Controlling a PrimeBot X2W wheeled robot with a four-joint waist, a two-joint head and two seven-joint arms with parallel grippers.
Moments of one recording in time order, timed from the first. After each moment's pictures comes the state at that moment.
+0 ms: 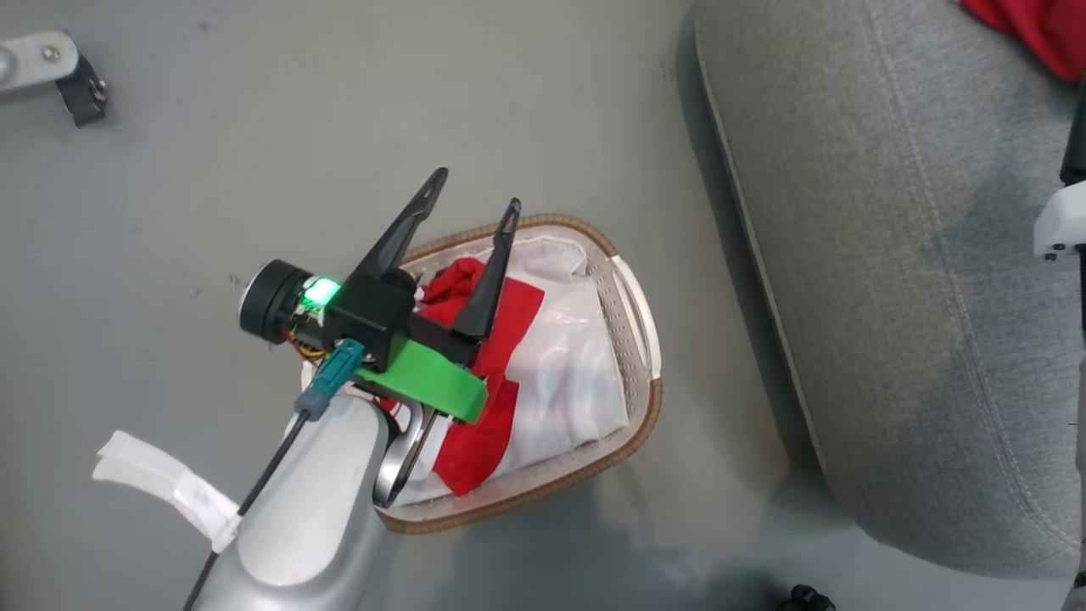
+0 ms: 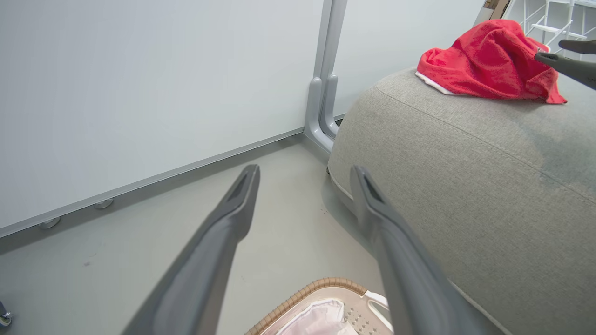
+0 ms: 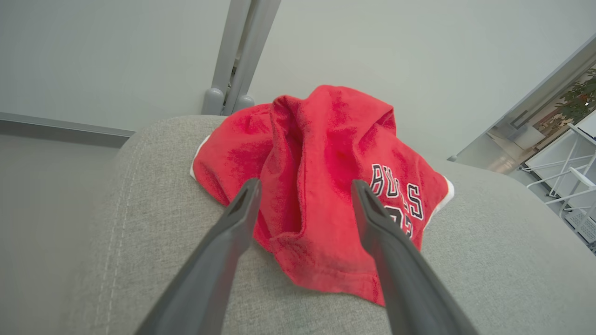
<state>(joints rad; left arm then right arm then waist) -0.51 0.09 -0.46 0.29 -0.19 -0.13 -0.26 -0.71 -0.23 -0.34 0.49 -0.24 0.13 -0.26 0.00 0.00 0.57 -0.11</state>
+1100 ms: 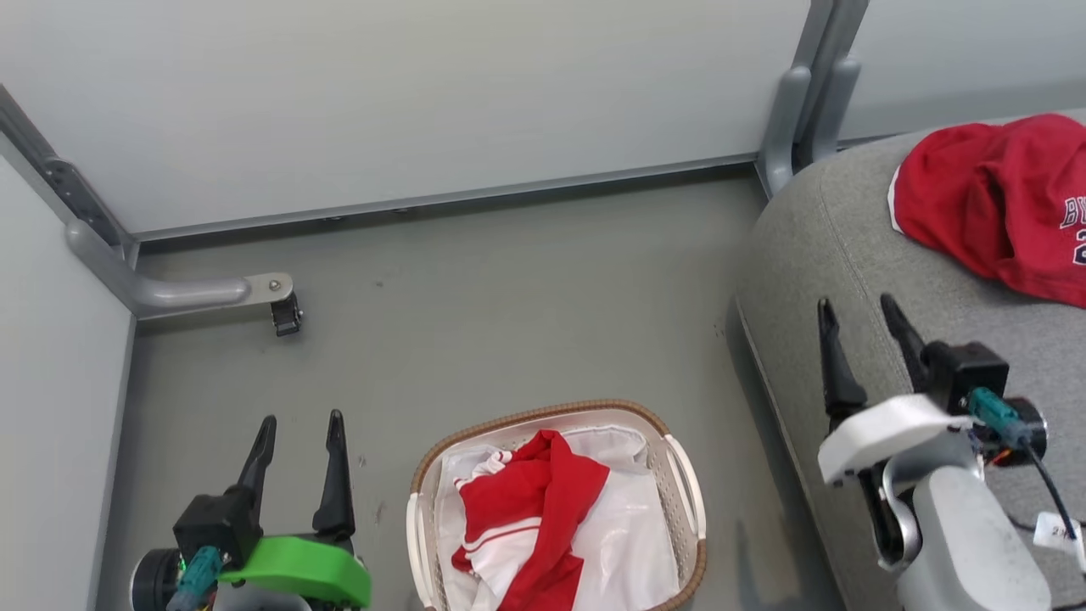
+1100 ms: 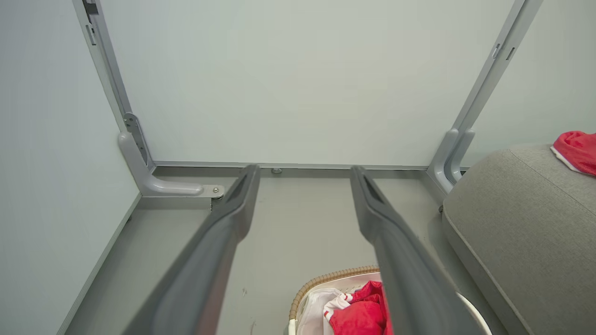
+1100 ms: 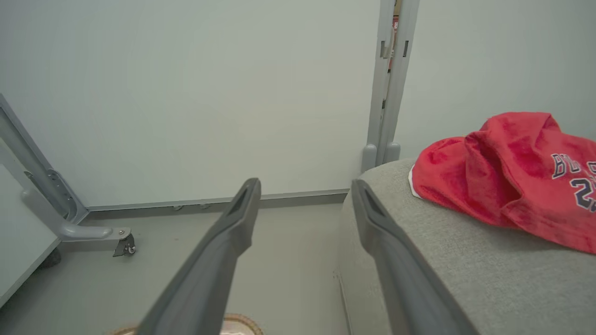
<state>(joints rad) -0.05 0.05 -0.08 0.28 -0.24 -0.10 -0.26 -0.33 -0.05 -0.04 0.43 0.13 0.13 -0.26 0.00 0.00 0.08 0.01</state>
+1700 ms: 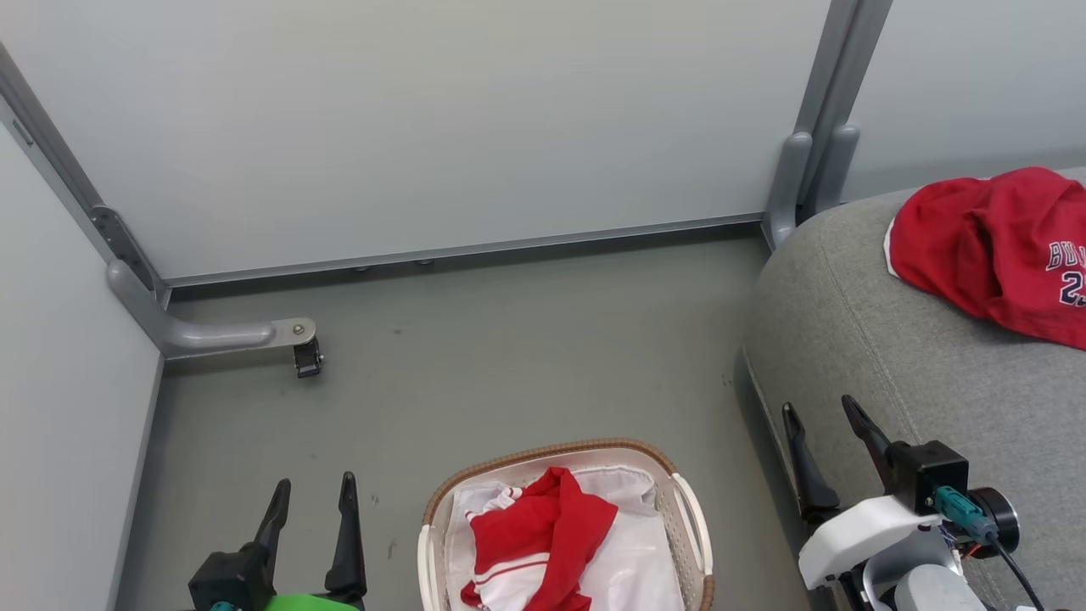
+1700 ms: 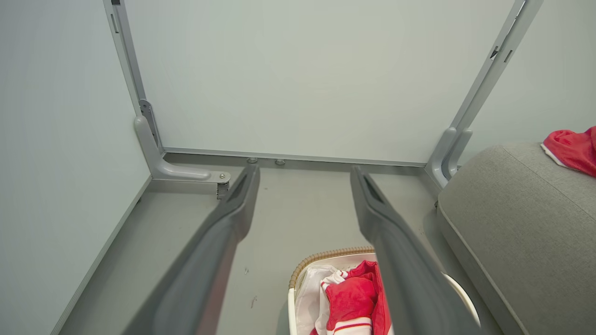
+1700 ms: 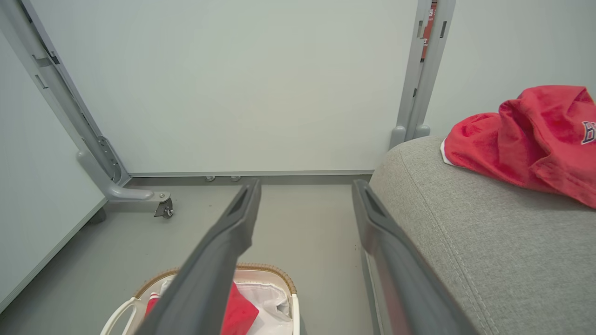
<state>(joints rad) 0.07 0.05 -0.10 0.27 -0.26 -0.08 -0.26 -0.11 -0.05 0.06 0.35 0.15 0.13 -0.26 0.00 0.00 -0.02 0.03</state>
